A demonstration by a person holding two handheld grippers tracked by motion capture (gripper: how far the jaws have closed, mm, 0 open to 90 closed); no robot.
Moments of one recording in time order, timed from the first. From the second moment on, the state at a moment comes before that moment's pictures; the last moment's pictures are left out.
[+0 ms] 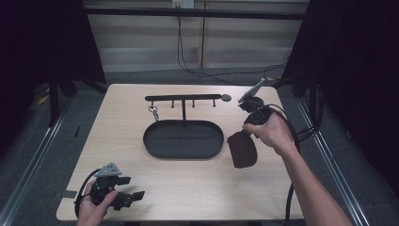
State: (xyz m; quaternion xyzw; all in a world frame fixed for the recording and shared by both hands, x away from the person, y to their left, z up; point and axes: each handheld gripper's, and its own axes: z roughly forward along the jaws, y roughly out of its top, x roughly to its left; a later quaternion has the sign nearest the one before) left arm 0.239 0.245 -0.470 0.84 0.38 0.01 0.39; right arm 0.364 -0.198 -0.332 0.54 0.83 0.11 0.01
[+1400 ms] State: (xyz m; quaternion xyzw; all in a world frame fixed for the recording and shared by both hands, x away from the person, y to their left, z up) left arm 0.239 0.244 -0.470 0.84 0.39 0.01 0.39; right arm 0.413 -0.190 -0.327 0.57 0.80 0.22 0.00
